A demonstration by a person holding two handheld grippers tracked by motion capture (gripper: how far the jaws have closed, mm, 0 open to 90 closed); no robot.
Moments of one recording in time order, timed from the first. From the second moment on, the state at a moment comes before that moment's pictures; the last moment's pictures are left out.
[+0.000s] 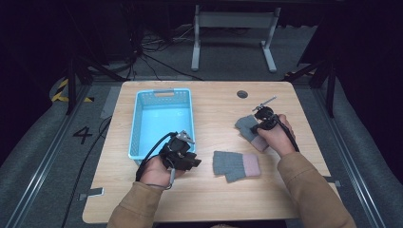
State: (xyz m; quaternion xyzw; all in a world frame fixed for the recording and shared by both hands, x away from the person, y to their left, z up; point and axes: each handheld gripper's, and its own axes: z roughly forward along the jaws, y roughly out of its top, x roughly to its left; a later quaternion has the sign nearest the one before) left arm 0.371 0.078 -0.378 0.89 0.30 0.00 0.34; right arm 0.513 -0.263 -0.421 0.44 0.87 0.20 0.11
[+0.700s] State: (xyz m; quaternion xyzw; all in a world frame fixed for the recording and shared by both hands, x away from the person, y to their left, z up) left arm 0.370 0.076 -0.377 0.89 0.29 0.00 0.34; right arm 0.453 -0.258 -0.361 0.34 0.89 0.28 0.09
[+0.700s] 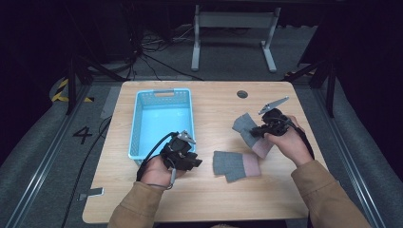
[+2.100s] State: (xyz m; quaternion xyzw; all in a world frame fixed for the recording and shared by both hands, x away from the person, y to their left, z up) left arm 0.366 0.054 -0.388 0.91 0.28 -0.02 0.32; right arm 0.393 -0.205 -0.390 0.19 0.96 0.22 0.03
